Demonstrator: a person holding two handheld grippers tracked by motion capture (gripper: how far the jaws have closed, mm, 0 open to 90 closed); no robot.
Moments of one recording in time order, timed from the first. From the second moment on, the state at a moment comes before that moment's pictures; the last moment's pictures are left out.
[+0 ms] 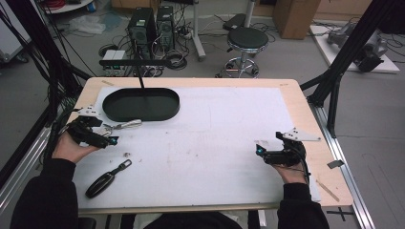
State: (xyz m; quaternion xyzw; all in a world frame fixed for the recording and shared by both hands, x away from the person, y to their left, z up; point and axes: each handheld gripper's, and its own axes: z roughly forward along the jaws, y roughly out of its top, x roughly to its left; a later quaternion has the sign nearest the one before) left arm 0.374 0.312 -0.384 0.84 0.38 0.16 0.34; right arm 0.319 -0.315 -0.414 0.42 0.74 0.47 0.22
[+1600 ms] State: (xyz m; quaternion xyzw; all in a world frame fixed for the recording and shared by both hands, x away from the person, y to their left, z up) left arm 0.445 0.267 -0.419 0.92 0.32 0.09 0.21; right arm 0.314 -0.319 -0.417 0.43 0.74 0.46 0.24
